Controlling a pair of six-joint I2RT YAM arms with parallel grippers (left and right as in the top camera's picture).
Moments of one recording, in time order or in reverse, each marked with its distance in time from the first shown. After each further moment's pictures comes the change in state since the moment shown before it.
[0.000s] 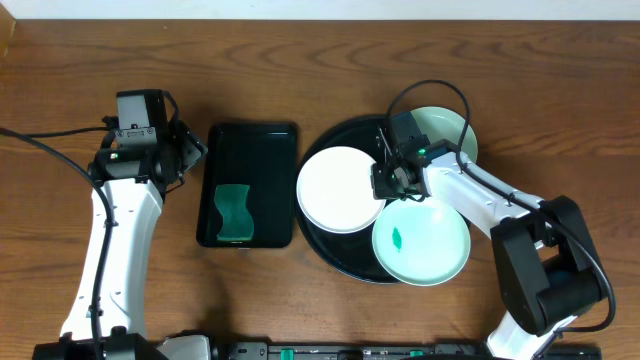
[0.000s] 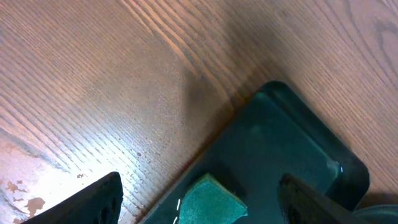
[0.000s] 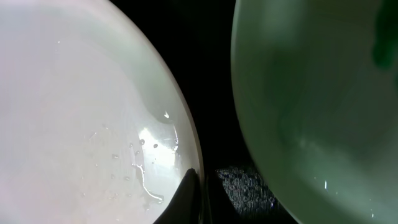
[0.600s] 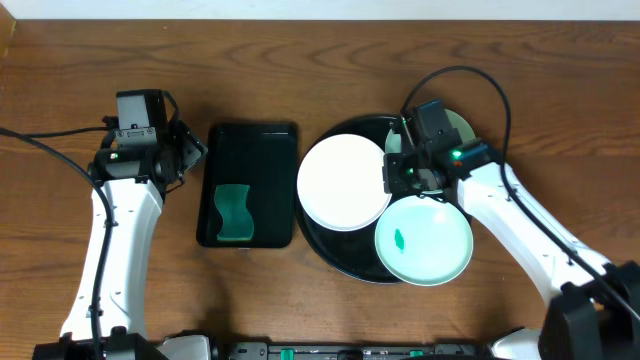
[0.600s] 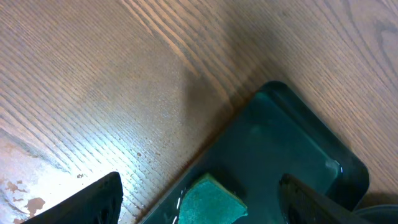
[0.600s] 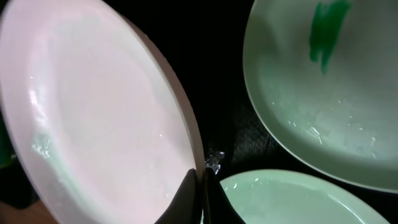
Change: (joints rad) left arm 0.000 0.000 0.000 0.000 0.000 0.000; right arm -0.026 -0.262 0.026 -0.153 -0.067 0.004
